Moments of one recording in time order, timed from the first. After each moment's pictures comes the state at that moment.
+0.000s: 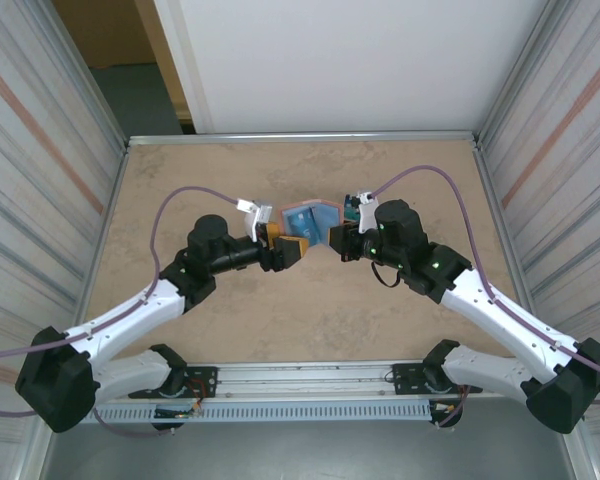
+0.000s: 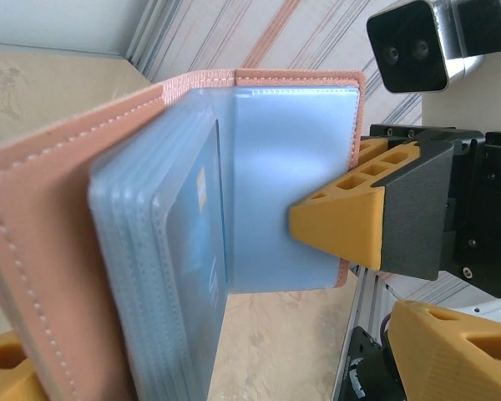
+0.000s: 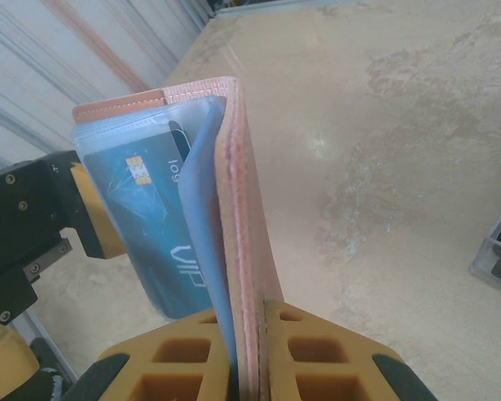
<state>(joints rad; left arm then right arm) -0.66 1.10 0.66 0.29 0.51 -0.51 0.73 1.02 0.92 -0.36 -0.10 0.49</state>
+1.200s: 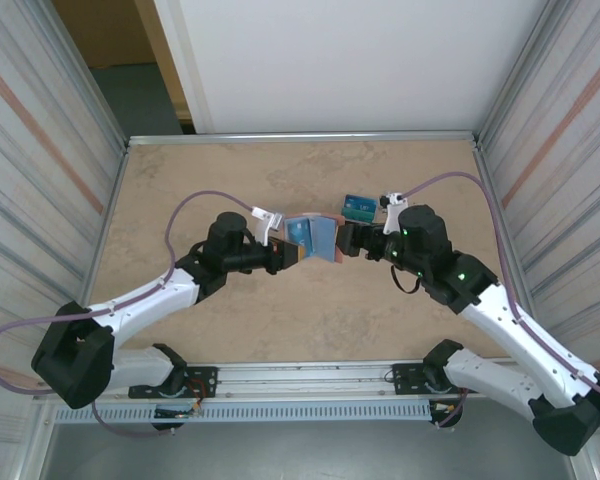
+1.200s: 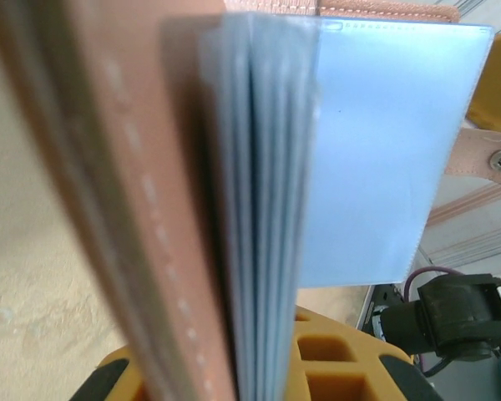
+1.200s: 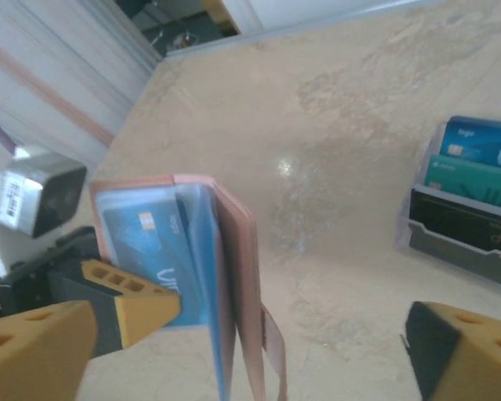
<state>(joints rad) -0.65 1.25 0.69 0.13 0.53 -0.51 0.67 0.87 0.92 -0.50 0.00 0.56</state>
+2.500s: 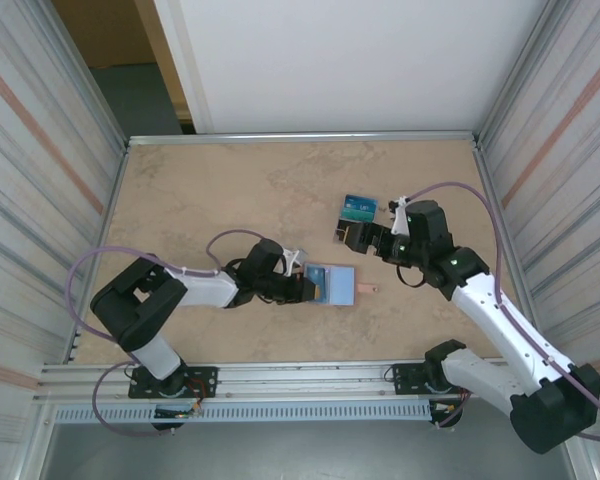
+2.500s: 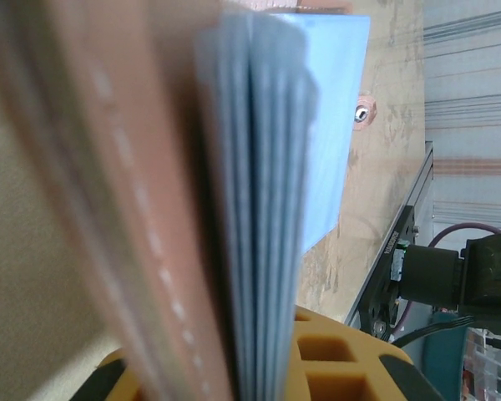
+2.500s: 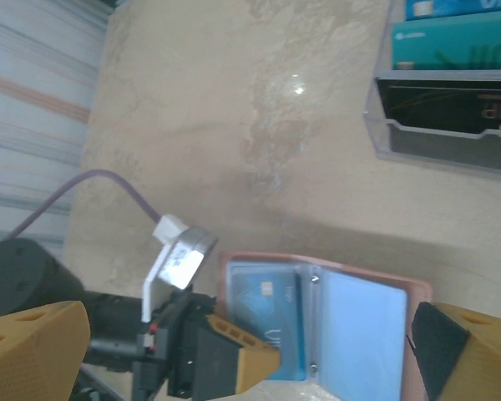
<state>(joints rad) -0.77 1.65 0.62 0.31 0.61 -0.83 0.43 0.97 0.82 -0.49 -0.32 0.68</state>
